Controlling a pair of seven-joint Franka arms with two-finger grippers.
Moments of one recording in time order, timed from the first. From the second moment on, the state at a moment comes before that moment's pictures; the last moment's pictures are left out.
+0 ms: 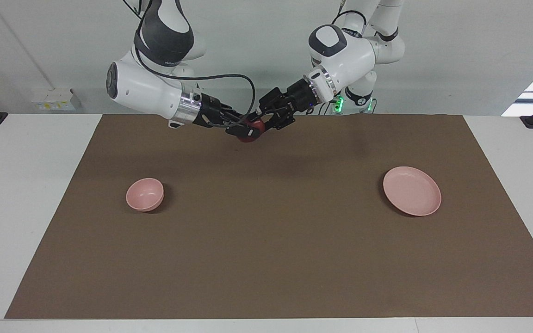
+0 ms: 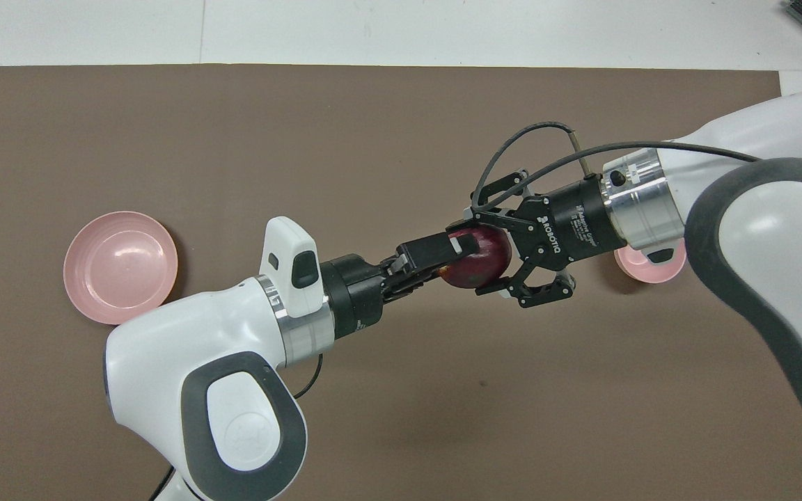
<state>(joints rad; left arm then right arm) 0.02 -0.07 -0.73 -2.04 -1.53 2.63 0.04 0.27 0.11 -0.08 -1.73 0.94 1.69 0.99</state>
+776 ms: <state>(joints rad) 0.02 -0.08 -0.73 -2.03 -1.53 2.63 0.03 0.25 0.11 -0.08 -1.73 0.94 1.67 0.99</state>
